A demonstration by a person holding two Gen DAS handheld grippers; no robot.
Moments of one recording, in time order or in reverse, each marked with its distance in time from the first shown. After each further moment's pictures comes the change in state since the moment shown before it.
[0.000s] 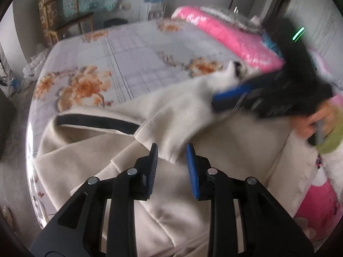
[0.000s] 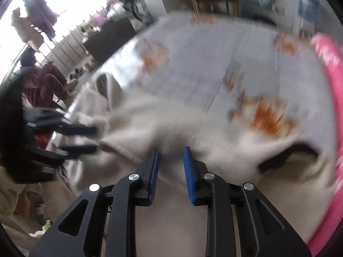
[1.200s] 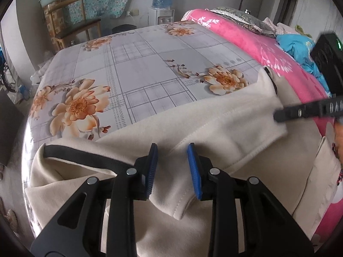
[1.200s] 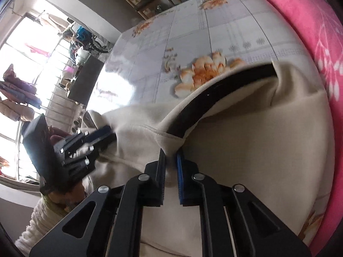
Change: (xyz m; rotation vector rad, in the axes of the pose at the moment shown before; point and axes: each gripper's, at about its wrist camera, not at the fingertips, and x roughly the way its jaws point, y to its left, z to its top) left arm 0.063 0.002 0.032 0.005 -0.017 0.100; right arm -0.036 -0.068 -0.050 0.436 -0.048 0.063
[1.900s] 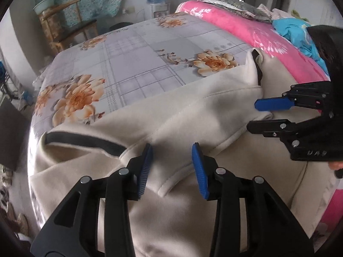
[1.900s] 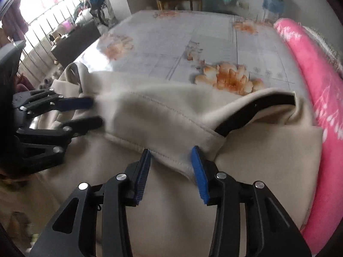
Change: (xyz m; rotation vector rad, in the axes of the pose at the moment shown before) left arm -0.014 -0.024 -0.017 0.058 0.059 0.054; right arm 0.021 0.074 -0.030 -0.398 -0.071 -0.331
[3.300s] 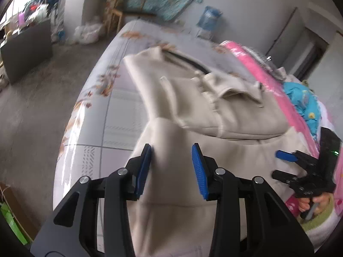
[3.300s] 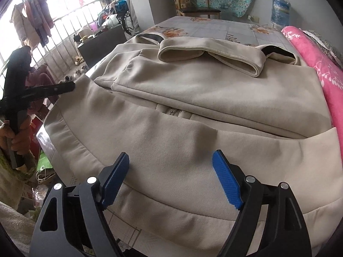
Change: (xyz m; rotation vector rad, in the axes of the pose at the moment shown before) left arm -0.117 0.090 -0.197 -0.474 -0.170 -0.083; right arm -0.057 0.088 -0.148 0.000 -0.128 0.124
